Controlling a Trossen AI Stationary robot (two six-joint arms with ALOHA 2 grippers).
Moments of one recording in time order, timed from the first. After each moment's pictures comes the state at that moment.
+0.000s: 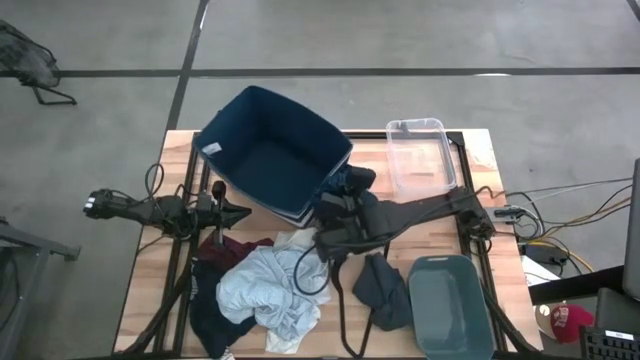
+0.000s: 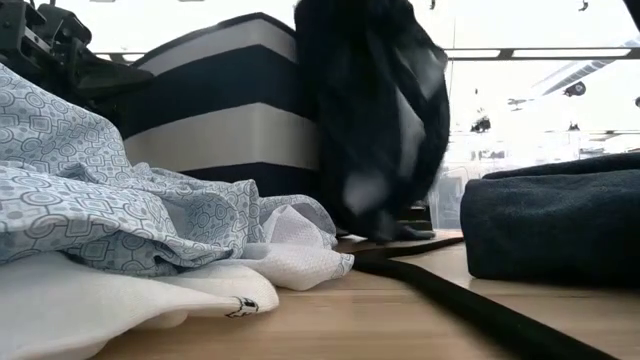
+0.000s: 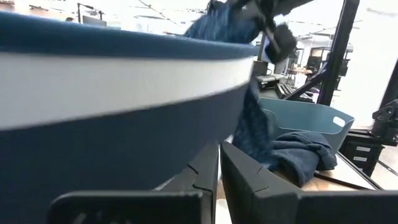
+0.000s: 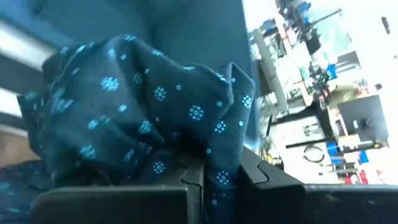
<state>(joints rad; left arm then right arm) -0.22 0.03 0.01 0.06 -0.34 -0.08 0.28 2.10 2.29 -1.57 1.10 0.40</state>
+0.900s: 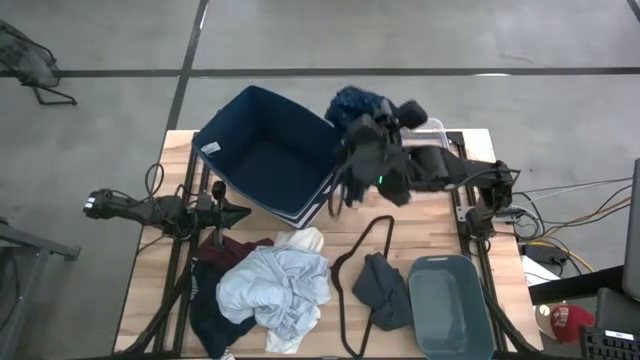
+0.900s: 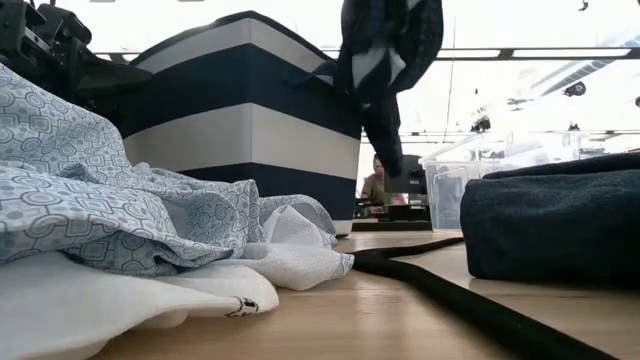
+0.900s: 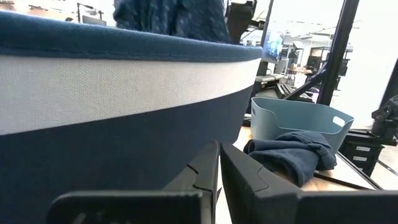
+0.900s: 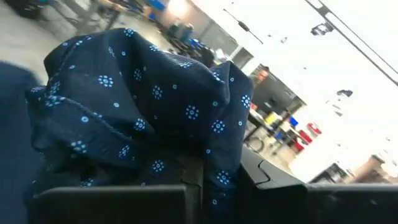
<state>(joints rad) -0.22 0.03 0.01 0.06 -0.34 -0.08 0.14 1.86 2.34 -0.90 1.52 -0.20</state>
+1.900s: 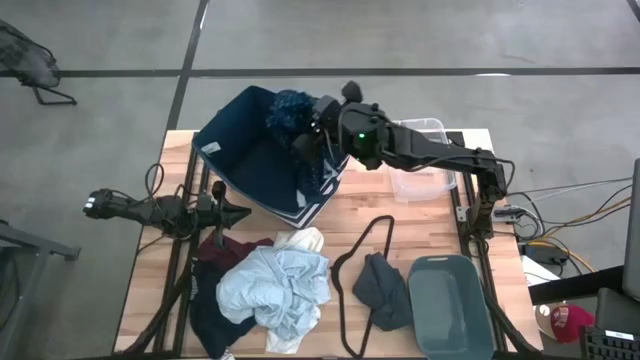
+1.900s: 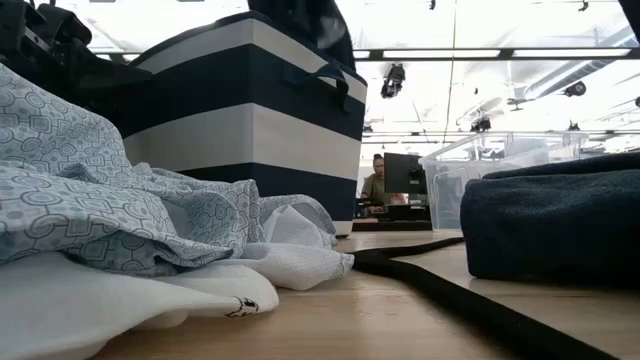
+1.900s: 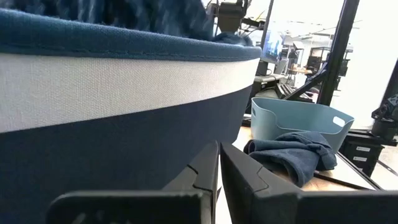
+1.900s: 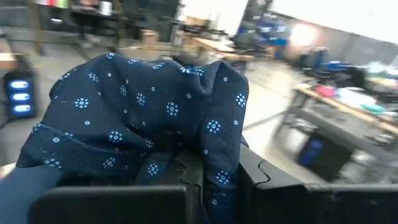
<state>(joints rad) -0.22 0.03 0.01 0.06 -0.34 -0.08 -0.08 1.86 2.09 -0.34 0.68 -0.13</state>
